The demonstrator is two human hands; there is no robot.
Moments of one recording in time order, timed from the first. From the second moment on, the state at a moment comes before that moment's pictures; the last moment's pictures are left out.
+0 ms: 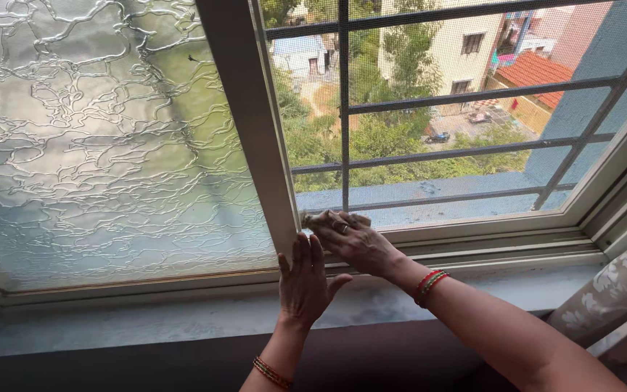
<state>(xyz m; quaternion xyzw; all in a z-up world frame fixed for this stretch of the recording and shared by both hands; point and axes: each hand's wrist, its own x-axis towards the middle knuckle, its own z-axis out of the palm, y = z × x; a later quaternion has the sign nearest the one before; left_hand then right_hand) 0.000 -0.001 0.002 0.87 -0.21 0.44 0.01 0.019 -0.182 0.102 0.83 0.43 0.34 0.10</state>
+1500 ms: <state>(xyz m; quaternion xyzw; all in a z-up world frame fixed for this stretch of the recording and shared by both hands) 0.011 -0.184 0.034 0.88 -0.44 0.12 0.13 -0.045 -0.409 0.031 0.96 -0.10 0.28 -0.01</state>
